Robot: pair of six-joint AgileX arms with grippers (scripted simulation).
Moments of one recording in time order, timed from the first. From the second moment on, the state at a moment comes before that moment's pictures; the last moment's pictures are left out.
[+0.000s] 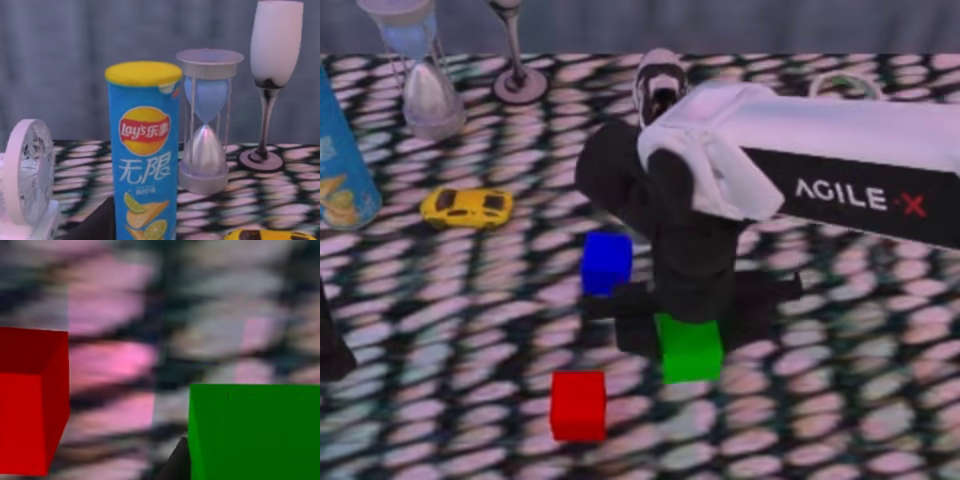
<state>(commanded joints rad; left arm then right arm) 0.02 0.00 0.00 0.00 0.00 0.00 0.83 2.09 1.60 -1.10 0.00 0.74</state>
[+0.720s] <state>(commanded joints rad) 0.02 0.00 0.00 0.00 0.00 0.00 0.90 2.04 1.51 -1.04 0.00 0.90</state>
